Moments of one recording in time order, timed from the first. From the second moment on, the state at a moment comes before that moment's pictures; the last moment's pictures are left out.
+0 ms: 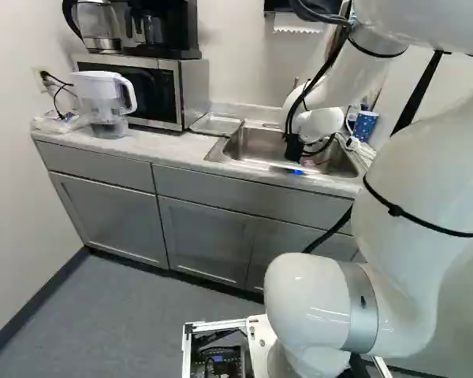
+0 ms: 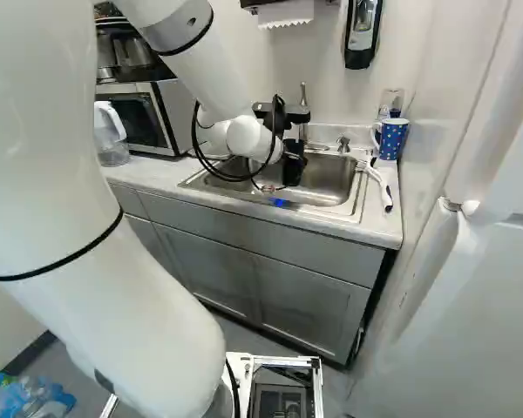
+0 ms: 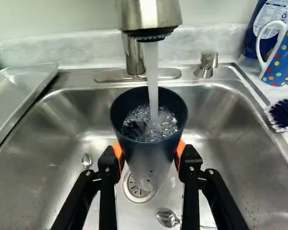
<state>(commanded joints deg) -16.9 -0.2 -40.7 3.7 18.5 0.0</state>
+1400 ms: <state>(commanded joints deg) -15.2 -0.2 -40.7 3.7 18.5 0.0</state>
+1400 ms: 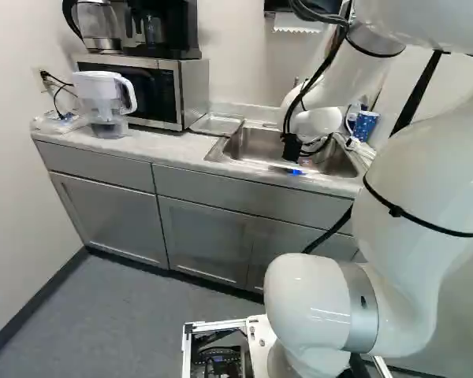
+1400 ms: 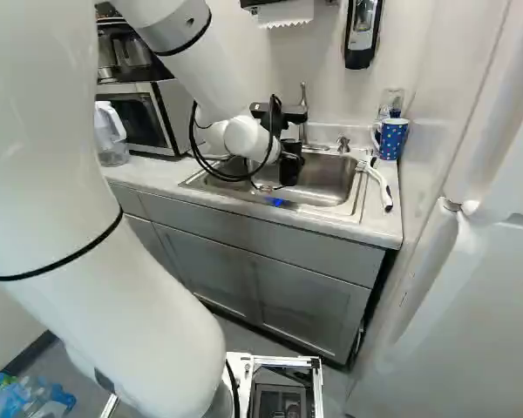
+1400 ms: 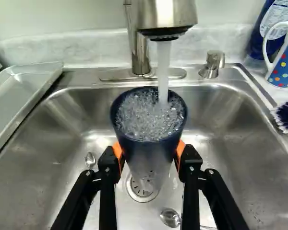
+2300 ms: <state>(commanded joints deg) -6.8 2.0 -43.8 3.7 18.5 0.0</state>
